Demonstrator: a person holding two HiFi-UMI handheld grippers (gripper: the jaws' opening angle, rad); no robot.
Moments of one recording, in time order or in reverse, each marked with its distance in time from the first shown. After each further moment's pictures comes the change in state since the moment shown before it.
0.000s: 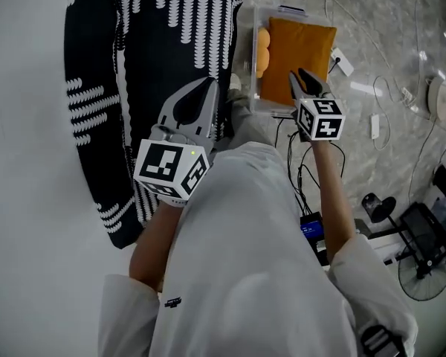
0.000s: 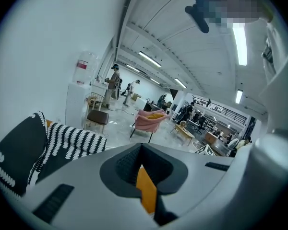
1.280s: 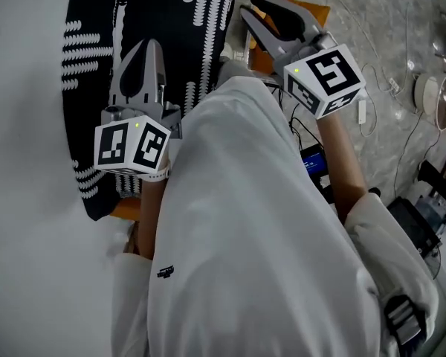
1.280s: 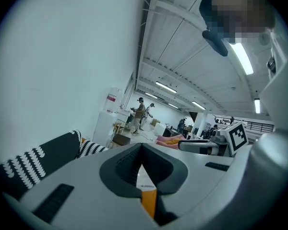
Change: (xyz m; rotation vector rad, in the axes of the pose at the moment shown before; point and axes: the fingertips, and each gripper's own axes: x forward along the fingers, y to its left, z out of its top) left arm -0.199 0.013 0.002 -0.078 -0.364 0.248; right arm -0.167 0.249 0.136 -0.385 -0.416 0.468
